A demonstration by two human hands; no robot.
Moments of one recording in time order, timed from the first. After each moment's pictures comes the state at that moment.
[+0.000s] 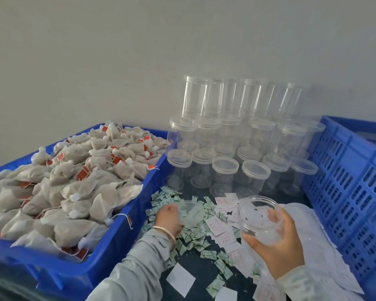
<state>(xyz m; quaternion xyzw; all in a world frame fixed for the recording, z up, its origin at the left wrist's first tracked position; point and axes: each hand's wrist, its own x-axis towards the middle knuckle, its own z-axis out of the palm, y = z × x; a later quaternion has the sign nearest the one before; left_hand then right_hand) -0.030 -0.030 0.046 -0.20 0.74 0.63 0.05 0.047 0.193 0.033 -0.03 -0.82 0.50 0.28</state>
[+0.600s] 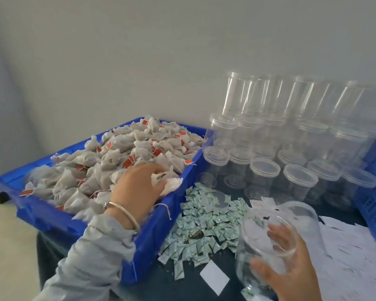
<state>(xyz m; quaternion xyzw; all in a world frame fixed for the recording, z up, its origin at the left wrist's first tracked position) 0.024 -0.160 0.131 -0.03 0.94 0.24 -0.25 0.078 0.124 0.034 0.05 -0.76 0.62 0.18</state>
